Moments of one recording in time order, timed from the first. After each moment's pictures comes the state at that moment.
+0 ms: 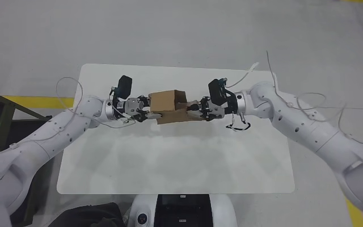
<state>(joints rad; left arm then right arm) 0.48 -0.71 -0.17 -1.15 0.93 -1.01 0.81 -0.32 -1.02 0.17 -1.21 -0.62 -1.01 -0.17</state>
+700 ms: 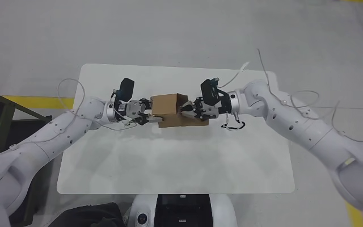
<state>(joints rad) 0.49 -0.70 -0.17 -1.19 0.93 -1.01 0.81 -0.31 -1.07 0.17 -1.20 -0.60 -1.01 -0.12</state>
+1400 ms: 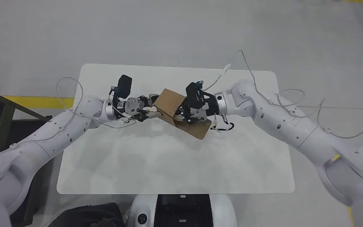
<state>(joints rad) 0.48 -0.71 -0.17 -1.16 0.90 -1.01 0.81 -0.31 -1.15 0.17 -1.17 -0.58 -1.01 -0.07</state>
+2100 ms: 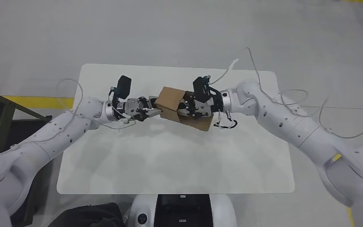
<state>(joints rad) 0.49 -0.71 -0.17 -1.15 0.88 -1.01 0.81 -0.32 -1.15 0.17 -1.12 -0.57 -1.01 -0.11</state>
